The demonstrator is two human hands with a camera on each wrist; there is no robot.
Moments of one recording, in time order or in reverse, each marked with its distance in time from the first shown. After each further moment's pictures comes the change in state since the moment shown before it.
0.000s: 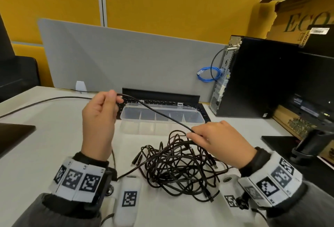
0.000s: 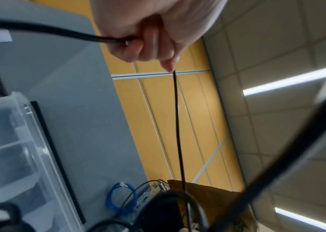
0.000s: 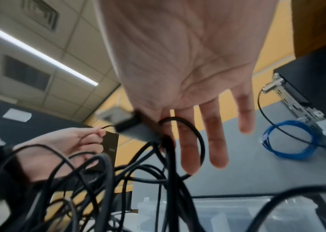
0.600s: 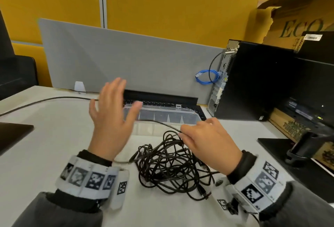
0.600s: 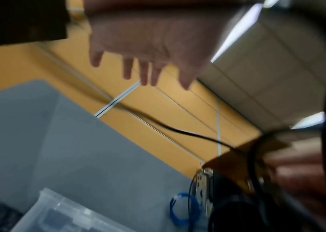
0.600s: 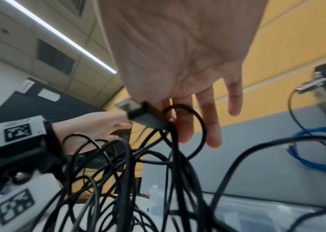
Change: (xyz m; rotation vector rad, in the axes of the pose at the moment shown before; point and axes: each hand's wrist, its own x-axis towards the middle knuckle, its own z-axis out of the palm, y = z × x) left_hand -0.006 -0.004 -0.001 0.792 -0.249 0.297; right_hand 0.003 -0.022 0.010 -0.172 0.202 -0.048
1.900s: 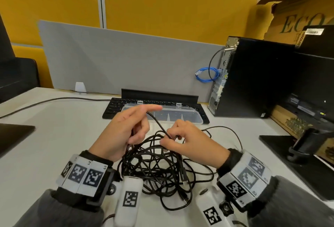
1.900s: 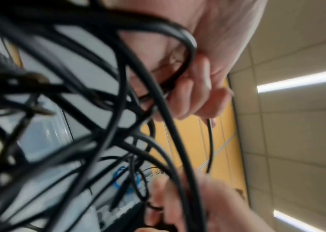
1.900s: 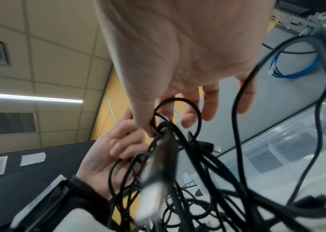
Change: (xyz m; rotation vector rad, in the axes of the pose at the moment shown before) left_hand -0.006 0.019 0.000 -1.108 -0.469 -0.280; right_hand 0.010 -0.018 0.000 0.789 -0.281 0.103
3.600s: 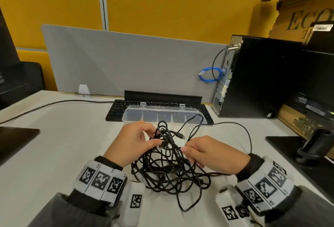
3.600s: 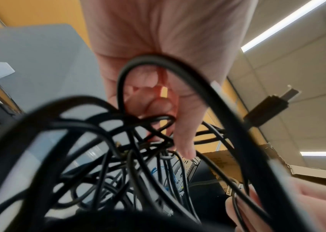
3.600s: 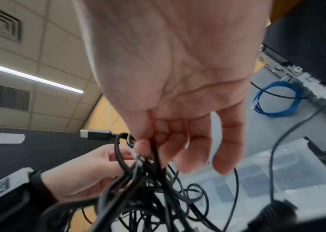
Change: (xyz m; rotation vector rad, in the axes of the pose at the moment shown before) left_hand 0.009 -0.033 -0.007 0.887 0.042 0.026; right_hand -0.013 0.029 -0.011 -0.105 -0.180 0.060
